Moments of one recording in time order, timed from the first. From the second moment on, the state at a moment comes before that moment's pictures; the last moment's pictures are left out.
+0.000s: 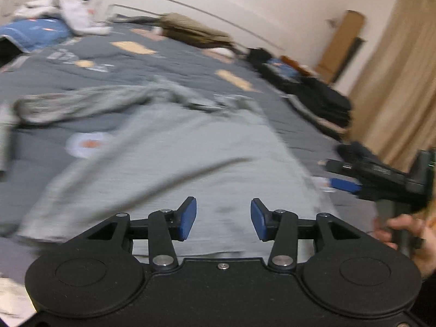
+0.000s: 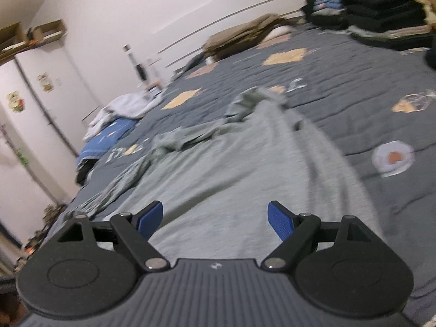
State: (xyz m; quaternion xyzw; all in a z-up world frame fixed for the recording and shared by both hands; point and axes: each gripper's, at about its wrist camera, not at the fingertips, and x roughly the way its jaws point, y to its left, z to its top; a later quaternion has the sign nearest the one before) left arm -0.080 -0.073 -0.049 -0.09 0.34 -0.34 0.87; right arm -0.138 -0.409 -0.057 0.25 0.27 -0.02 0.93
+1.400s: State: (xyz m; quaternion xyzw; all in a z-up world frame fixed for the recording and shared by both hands) left arm -0.098 -0.231 -0.074 -0.04 0.34 -0.42 0.84; right arm -0.159 -0.486 -0.131 0.22 0.36 -0.08 0.90
